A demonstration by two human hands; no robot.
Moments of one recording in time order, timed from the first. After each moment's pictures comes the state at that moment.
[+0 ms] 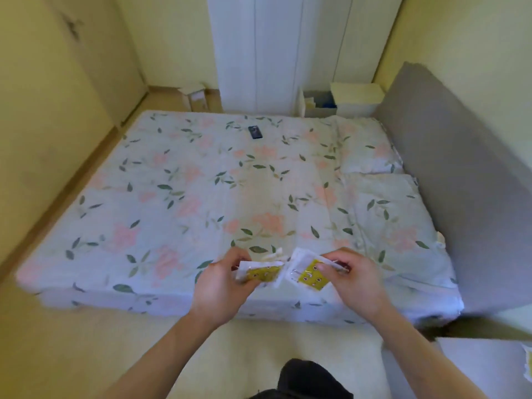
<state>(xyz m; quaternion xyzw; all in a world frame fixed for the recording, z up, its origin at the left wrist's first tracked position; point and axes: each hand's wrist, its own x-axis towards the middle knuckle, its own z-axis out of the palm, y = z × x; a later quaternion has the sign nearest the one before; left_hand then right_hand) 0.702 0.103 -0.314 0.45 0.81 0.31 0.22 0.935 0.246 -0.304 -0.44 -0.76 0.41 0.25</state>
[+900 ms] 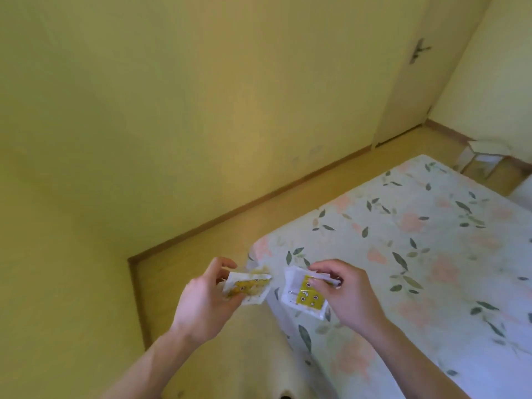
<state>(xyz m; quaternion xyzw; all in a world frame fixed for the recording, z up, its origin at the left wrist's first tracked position) 0.225 -0.214 -0.289 0.02 0.93 0.36 0.03 0.233 0.073 -0.296 -0.02 -0.85 0.53 0.00</state>
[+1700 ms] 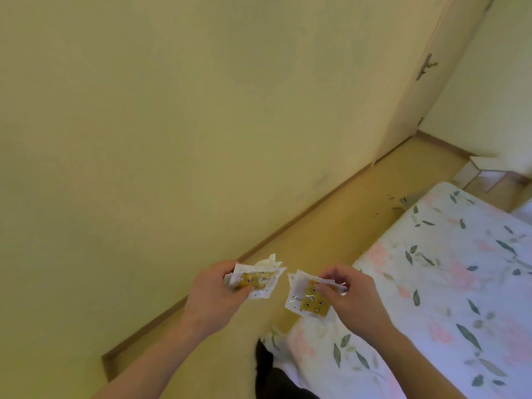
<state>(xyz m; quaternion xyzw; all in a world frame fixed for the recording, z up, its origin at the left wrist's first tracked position) -0.259 -0.354 -0.290 0.07 0.89 0.43 0.11 -0.193 -0.083 -0.299 -0.11 -0.86 0.50 0.03</state>
